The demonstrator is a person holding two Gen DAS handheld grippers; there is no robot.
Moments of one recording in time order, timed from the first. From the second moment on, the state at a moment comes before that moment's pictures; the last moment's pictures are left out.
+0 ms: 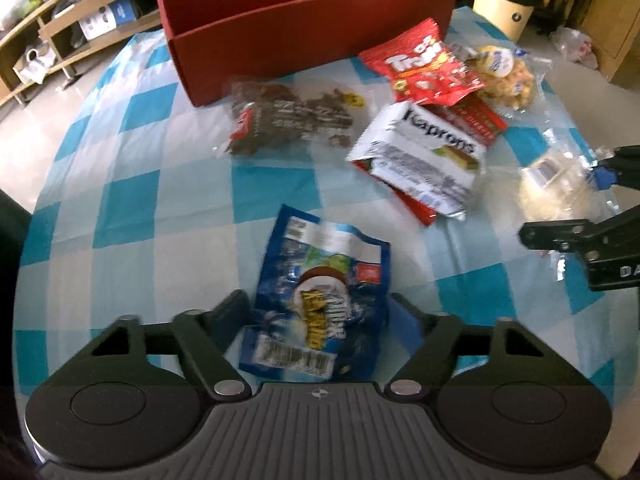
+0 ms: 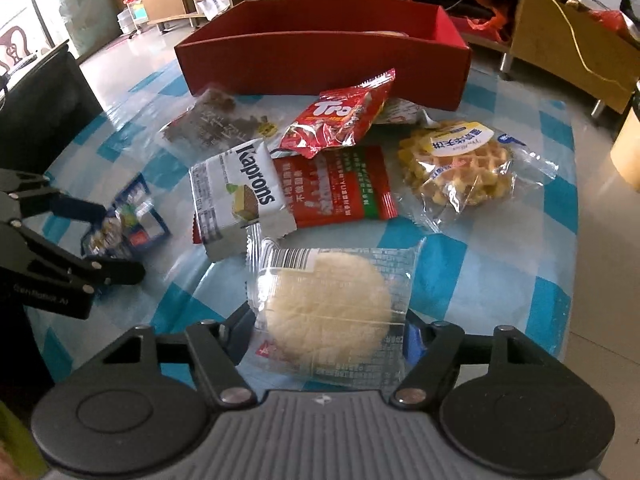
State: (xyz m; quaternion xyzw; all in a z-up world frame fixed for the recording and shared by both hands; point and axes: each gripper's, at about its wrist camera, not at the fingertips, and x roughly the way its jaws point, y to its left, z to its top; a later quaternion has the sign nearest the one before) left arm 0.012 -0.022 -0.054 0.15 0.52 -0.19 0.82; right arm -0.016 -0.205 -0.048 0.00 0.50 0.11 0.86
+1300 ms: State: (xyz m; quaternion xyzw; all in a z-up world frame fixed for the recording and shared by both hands) left arm 0.035 -0.020 -0.002 0.01 0.48 -0.21 0.85; right arm -0.002 -0.221 -0.015 0.07 0.44 0.12 0.89
